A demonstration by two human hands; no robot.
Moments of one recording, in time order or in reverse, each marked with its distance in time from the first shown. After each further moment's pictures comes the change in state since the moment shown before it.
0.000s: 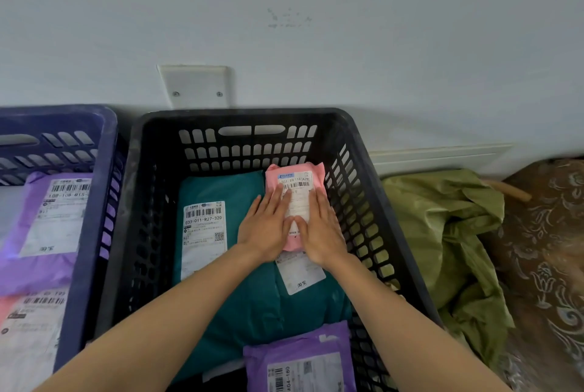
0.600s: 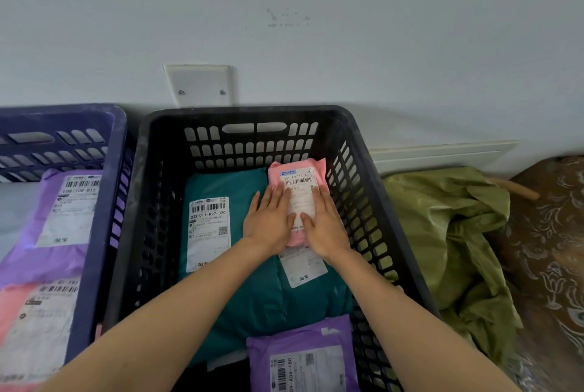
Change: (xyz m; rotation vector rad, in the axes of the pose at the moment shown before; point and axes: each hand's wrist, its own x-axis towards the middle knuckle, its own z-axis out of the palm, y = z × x) left_hand -0.005 0.015 -0.016 0.050 -0.053 -0.091; right_hand -0.001 0.001 -0.003 0.112 0.086 -0.020
